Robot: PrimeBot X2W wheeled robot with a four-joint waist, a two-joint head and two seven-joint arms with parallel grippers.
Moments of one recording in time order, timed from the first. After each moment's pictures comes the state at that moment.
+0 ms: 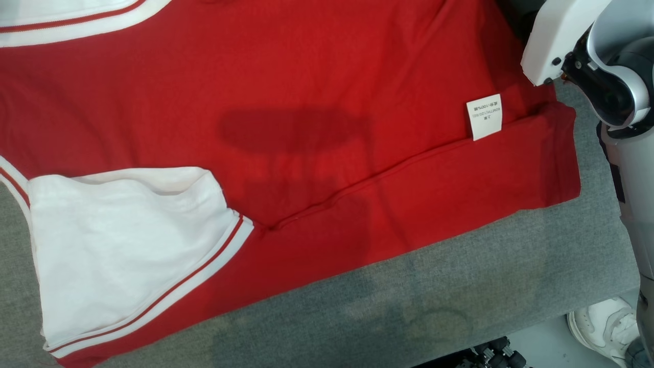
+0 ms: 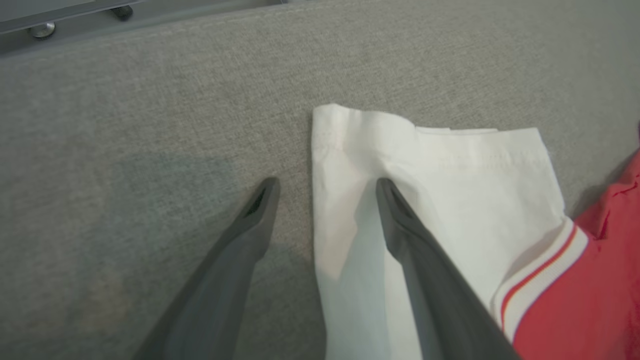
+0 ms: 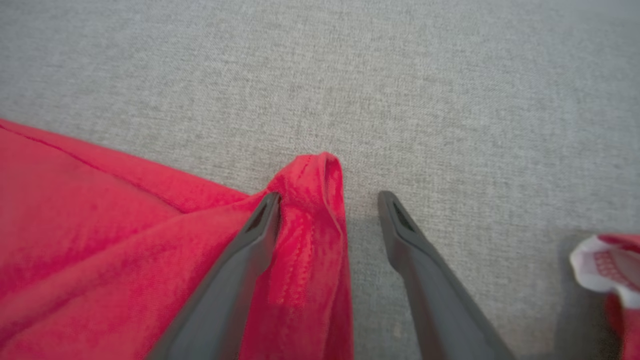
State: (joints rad) left arm -1.26 0.73 -0.55 0.26 -1.13 -0.05 0.83; right arm -0.91 -0.31 0.21 0.08 0.44 0.13 0.66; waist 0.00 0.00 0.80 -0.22
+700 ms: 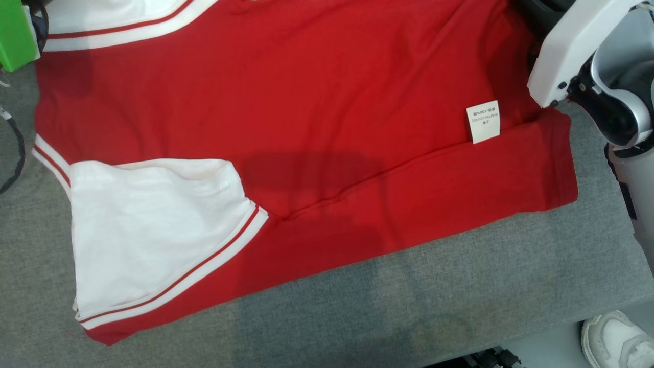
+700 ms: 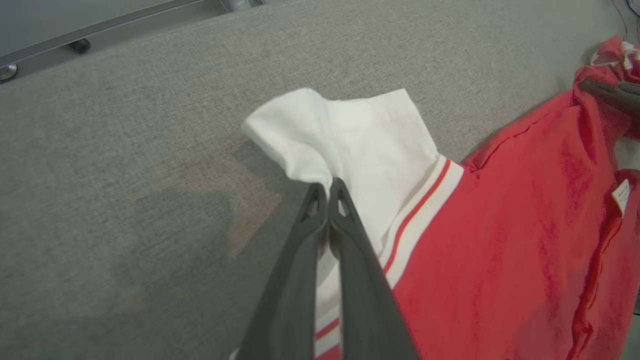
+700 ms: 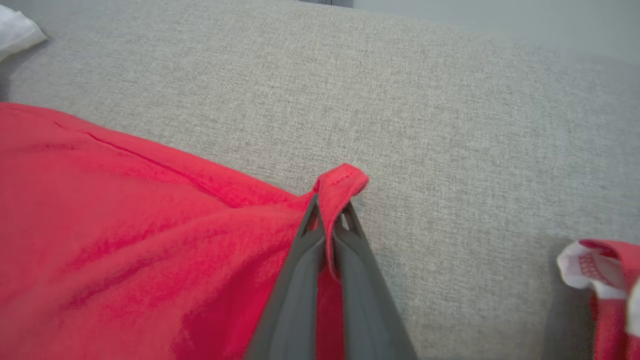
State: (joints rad) left arm -1.20 0.73 -0.60 0.16 -1.18 -0.12 0.81; right arm -0.87 -0.38 0.26 0.10 0.50 0.13 0.54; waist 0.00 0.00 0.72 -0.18
